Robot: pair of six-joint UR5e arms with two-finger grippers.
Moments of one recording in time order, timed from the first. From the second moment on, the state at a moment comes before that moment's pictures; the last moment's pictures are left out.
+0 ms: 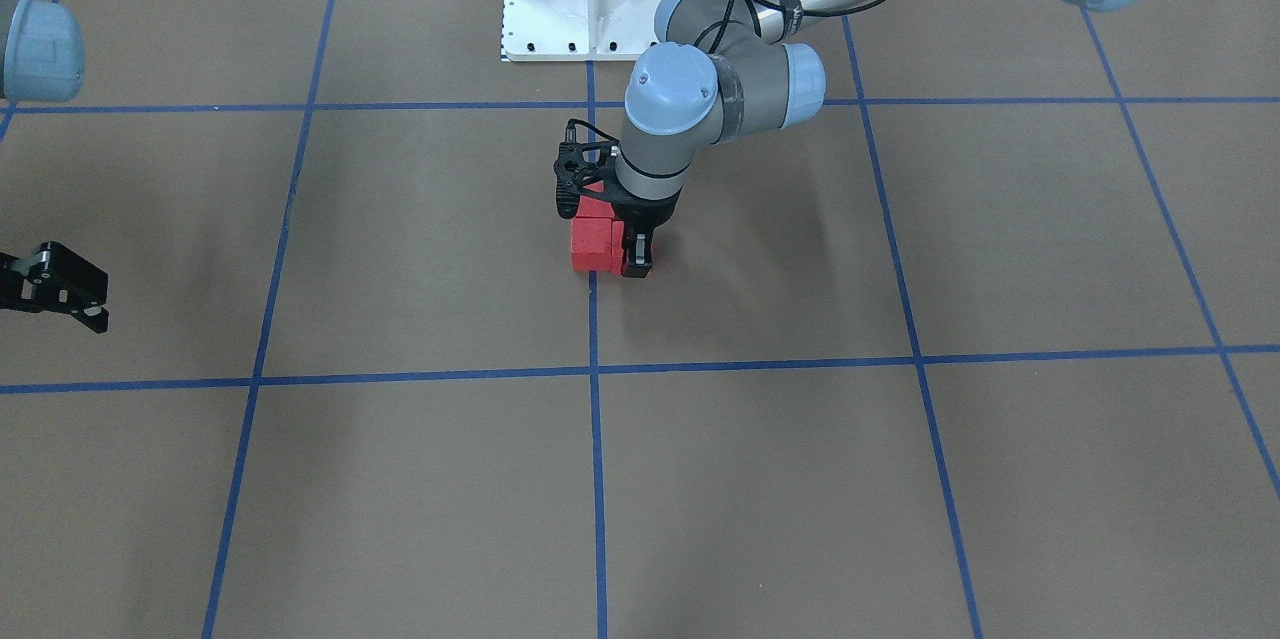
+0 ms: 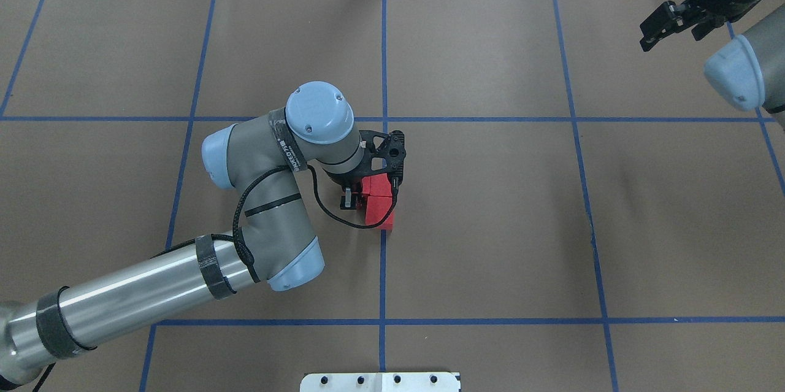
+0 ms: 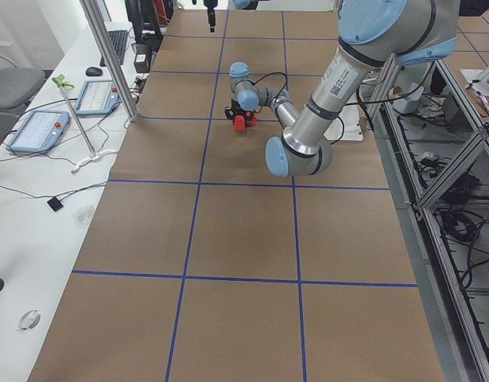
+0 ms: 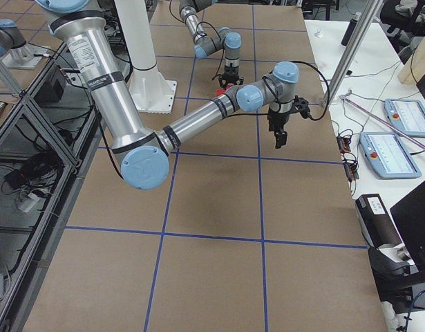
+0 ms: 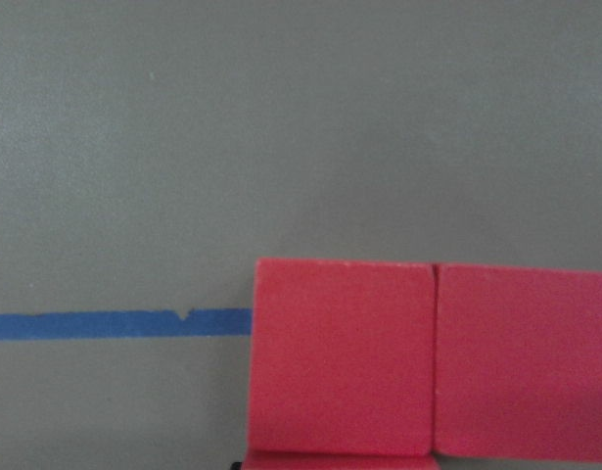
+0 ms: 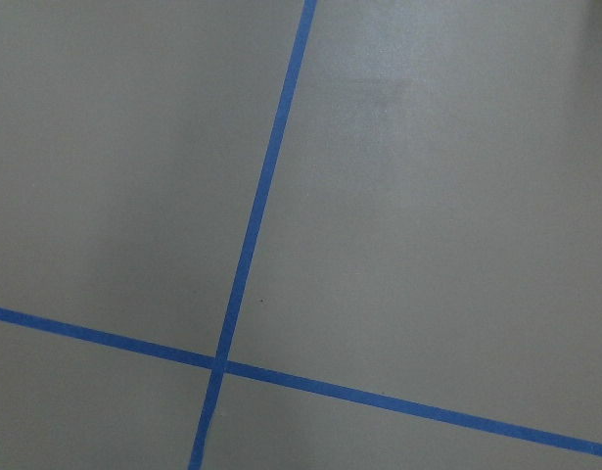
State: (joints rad) left arm -0.51 -2.37 -1.37 -1.83 -1.93 0.38; right arm 1.18 -1.16 1.71 -1.67 2.21 0.36
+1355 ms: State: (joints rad) left arm -0.53 -2.36 -1.41 -1.83 -1.93 0.39; right arm 1.18 -1.16 1.71 -1.67 2.21 0.38
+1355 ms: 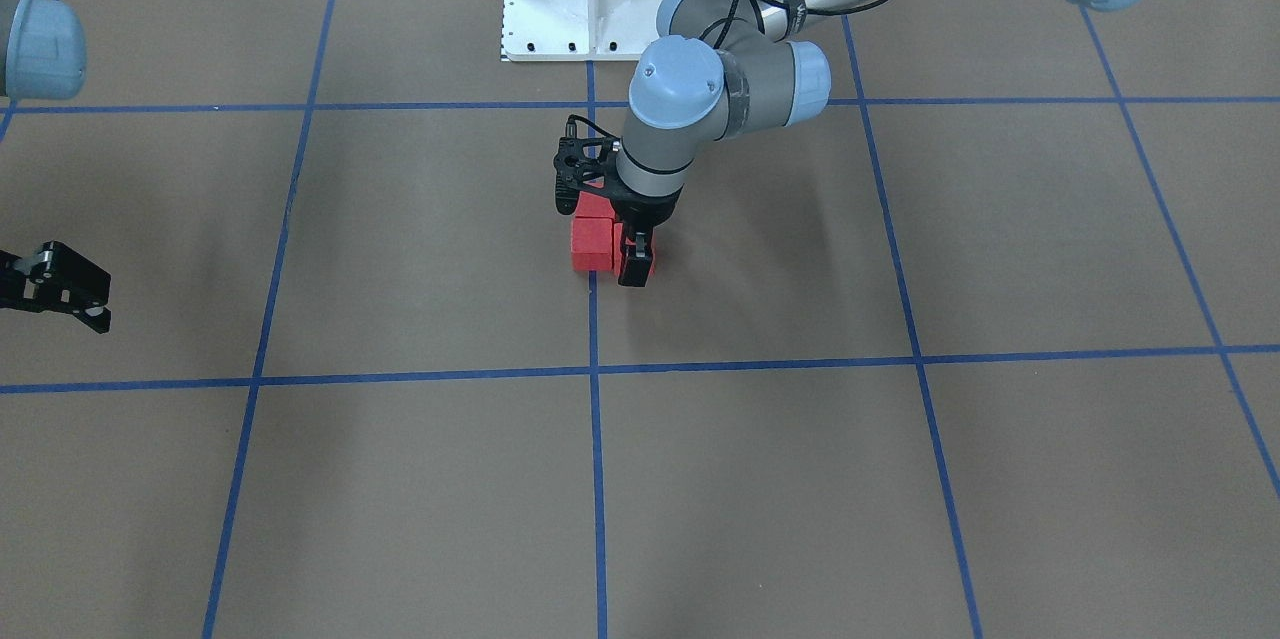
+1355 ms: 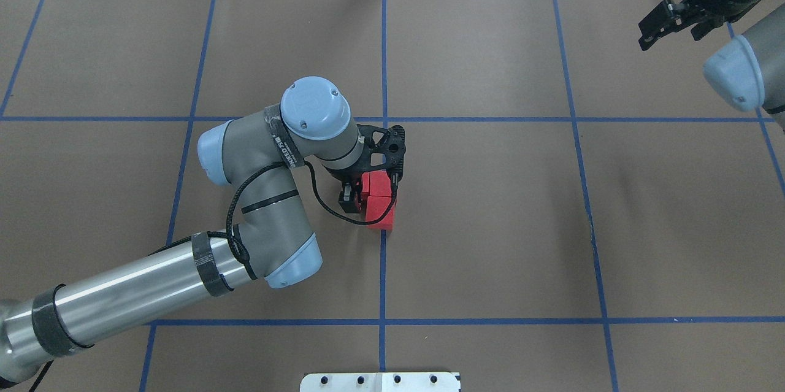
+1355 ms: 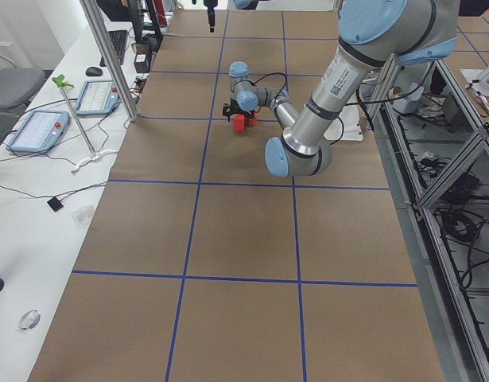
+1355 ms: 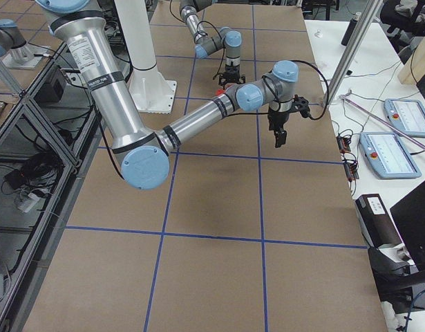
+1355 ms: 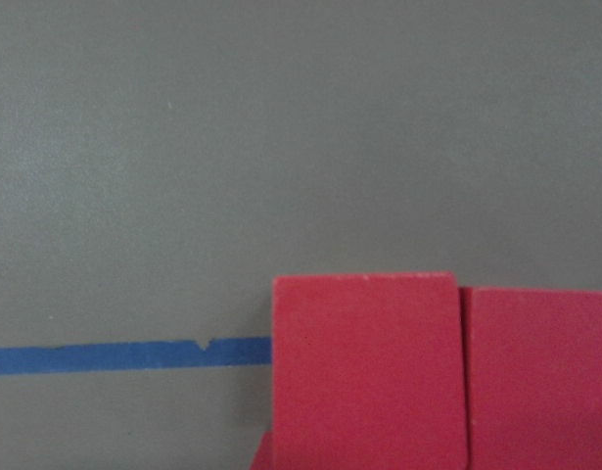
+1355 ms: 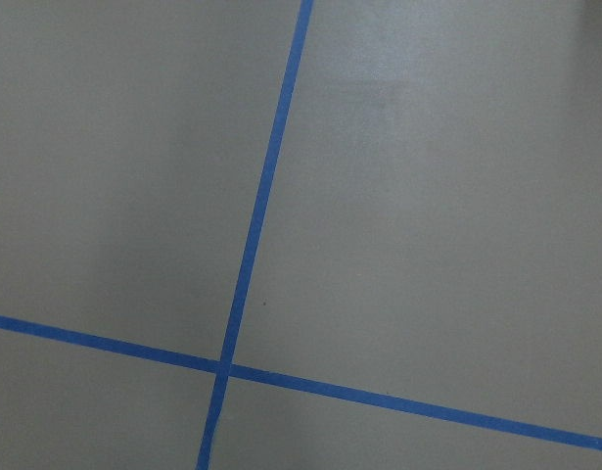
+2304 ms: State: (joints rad) left arm -0.62 -2.33 -1.66 -1.56 -1.93 0.37; right arm 1.18 -1.16 1.71 -1.67 2.21 0.38
